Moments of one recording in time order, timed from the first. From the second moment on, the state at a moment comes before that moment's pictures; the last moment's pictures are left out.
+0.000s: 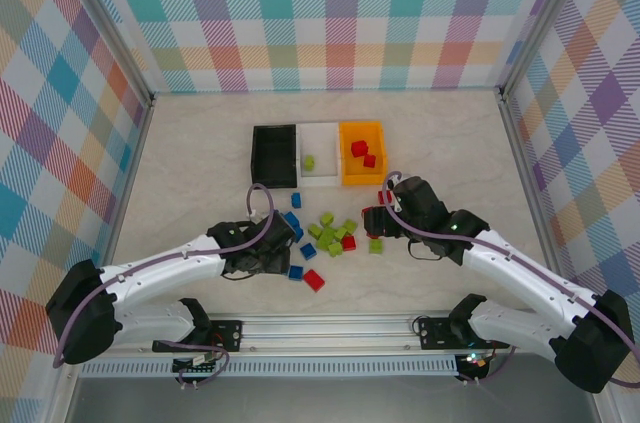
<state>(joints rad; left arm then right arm) -0.91 1.17 0.72 -0.84 -0.22 -0.81 0.72 1.01 0.76 -0.59 0.07 0.52</state>
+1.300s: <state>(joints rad) -0.97 1.51 0.77 -0.84 -0.11 -0.77 0.72 1.02 0.76 -0.57 0.09 0.52</state>
